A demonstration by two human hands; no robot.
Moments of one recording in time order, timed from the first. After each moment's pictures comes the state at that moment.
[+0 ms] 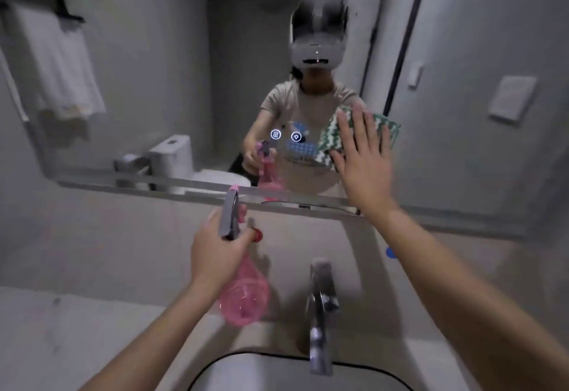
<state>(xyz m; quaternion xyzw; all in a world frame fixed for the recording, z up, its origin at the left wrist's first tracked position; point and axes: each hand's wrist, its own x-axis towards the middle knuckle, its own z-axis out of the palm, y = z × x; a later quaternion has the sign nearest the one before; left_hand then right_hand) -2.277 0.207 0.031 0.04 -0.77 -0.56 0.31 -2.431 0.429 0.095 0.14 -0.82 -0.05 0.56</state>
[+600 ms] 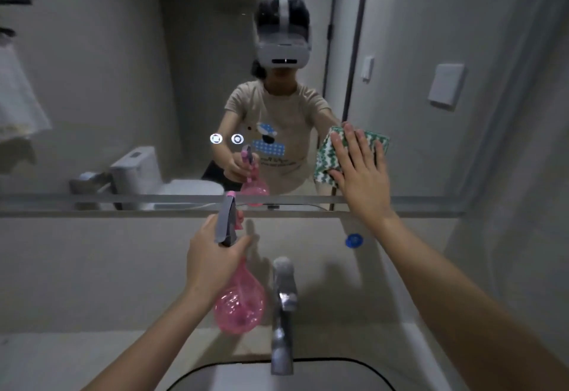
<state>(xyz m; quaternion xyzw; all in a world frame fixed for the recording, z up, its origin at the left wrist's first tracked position) -2.292 0.274 0.031 -0.02 -0.80 -0.54 0.26 -2.421 0.533 0.065 0.11 -0.83 -0.11 0.53</state>
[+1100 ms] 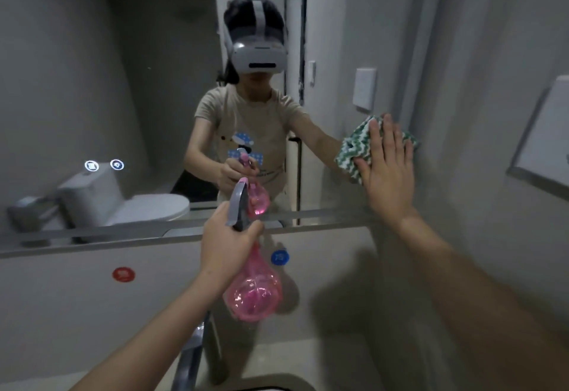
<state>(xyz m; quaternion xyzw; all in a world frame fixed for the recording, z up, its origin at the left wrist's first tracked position) -2.334 0.452 0.072 -0.07 -0.80 -0.54 0.24 -2.423 0.726 0.094 0.01 -0.86 0.04 0.51</state>
